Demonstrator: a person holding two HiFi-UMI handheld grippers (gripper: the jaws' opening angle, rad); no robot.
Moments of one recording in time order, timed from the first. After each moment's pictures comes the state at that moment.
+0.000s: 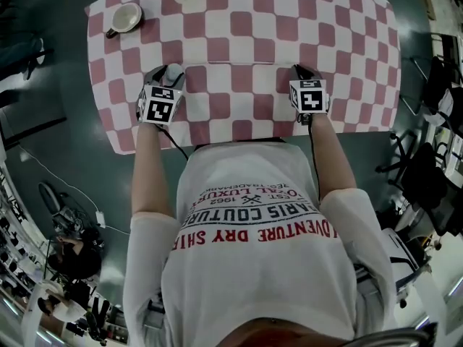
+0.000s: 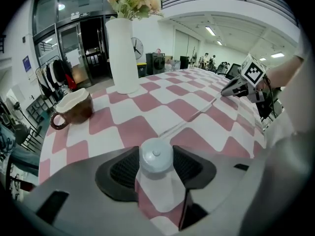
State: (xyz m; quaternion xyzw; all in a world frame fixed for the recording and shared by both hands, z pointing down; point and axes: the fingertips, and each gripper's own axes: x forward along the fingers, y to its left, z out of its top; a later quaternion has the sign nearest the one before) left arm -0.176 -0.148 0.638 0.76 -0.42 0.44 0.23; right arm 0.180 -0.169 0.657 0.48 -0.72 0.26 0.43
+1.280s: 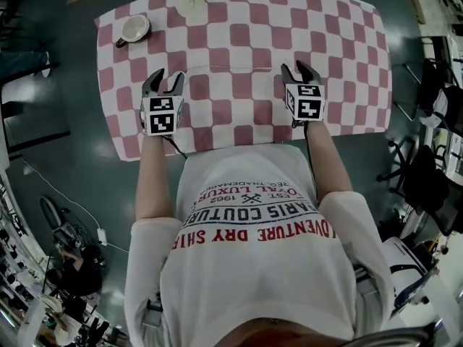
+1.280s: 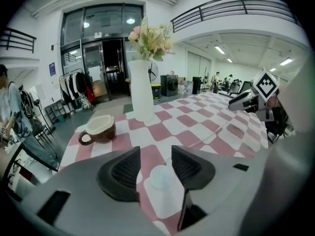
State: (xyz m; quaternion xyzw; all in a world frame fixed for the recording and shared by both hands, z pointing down) left arm -0.183 -0.167 0.570 0.76 -0.53 0.33 0.19; right arm 0.150 -0.193 0.578 0.54 -0.75 0.20 0.32
